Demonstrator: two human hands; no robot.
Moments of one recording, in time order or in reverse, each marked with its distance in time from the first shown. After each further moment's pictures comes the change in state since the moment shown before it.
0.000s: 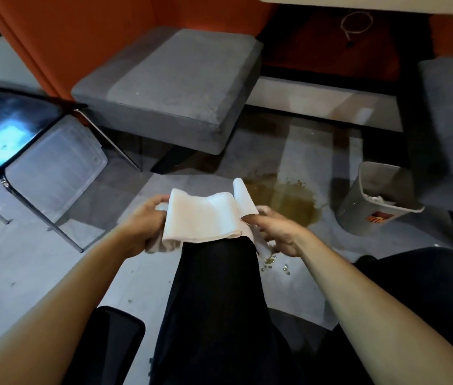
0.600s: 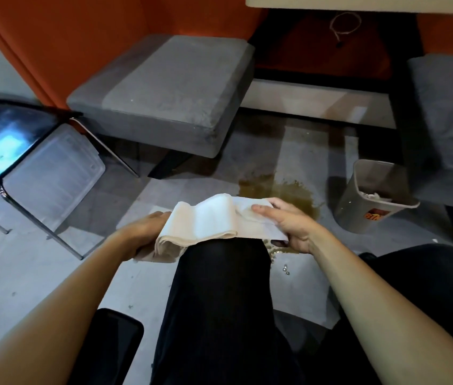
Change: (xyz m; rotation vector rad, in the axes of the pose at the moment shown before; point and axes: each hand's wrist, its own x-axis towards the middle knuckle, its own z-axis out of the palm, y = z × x) left_hand 0.008 0.002 0.001 0.389 -0.141 0.001; right_hand -0.023 -0.002 -0.029 0.283 0.012 -0.134
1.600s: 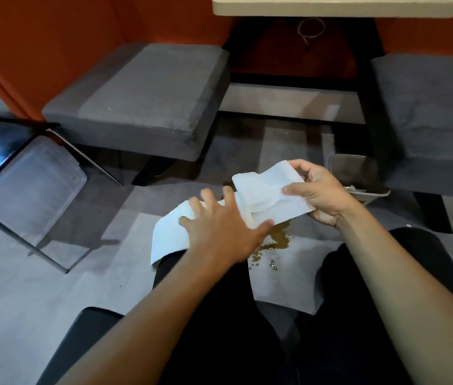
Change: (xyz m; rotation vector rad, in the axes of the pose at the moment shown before) left_hand -0.073 0.133 0.139 0.686 0.461 0.213; right_hand -0.059 -0.046 -0.067 0.082 0.074 -0.359
